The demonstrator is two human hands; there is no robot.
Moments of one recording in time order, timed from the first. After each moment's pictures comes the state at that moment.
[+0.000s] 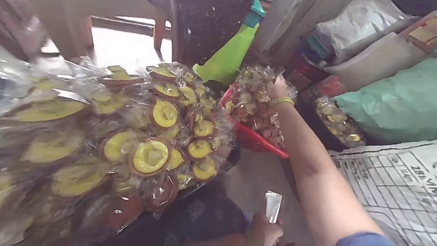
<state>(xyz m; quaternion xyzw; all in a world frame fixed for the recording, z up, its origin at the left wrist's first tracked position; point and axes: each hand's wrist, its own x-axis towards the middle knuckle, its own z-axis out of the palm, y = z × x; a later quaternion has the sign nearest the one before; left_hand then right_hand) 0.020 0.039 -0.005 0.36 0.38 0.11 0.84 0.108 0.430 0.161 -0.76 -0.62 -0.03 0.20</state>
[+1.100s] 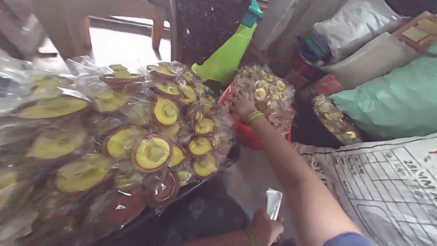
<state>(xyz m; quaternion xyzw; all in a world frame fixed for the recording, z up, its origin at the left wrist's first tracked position) 0.018 0.033 -0.004 0.37 0.35 0.16 0.85 0.031 0.385 0.080 -0.56 -0.82 -0.08 -0.09</state>
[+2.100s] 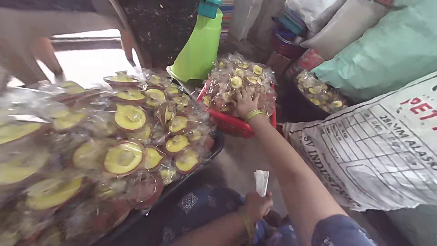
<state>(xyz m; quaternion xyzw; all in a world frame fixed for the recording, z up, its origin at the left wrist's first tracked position) 0.031 0.033 -0.012 0.40 0.40 0.12 0.82 0.116 0.330 0.080 -0.71 -0.70 -0.07 0.00</state>
